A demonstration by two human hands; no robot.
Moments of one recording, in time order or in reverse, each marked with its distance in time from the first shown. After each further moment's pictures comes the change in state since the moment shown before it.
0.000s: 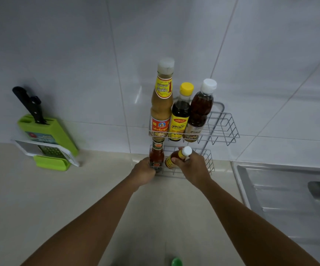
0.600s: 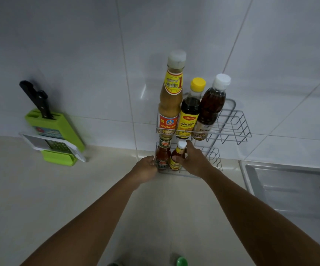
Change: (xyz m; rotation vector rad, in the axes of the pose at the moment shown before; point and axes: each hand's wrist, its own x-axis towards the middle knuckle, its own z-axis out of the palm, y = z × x) left_hand 0.006 -0.014 -0.011 -0.111 -0.044 -0.030; right_hand 0.034 0.001 0.012 -0.238 -0.322 -0.056
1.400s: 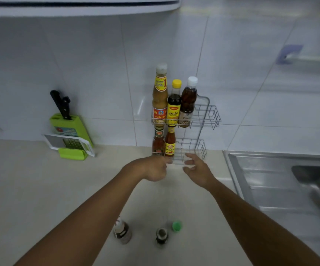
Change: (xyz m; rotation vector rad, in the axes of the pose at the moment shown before) left_hand -0.174 0.058 0.019 0.702 -0.214 0.275; right_hand -0.128 0.034 0.012 0.187 0.171 0.054
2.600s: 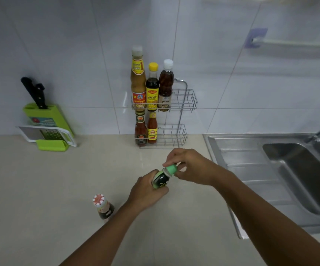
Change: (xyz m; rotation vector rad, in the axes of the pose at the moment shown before) left_hand -0.022 -0.010 0.154 -0.512 0.368 -0.006; right_hand -0.115 -0.045 -0.065 -0.314 -0.295 -0.549
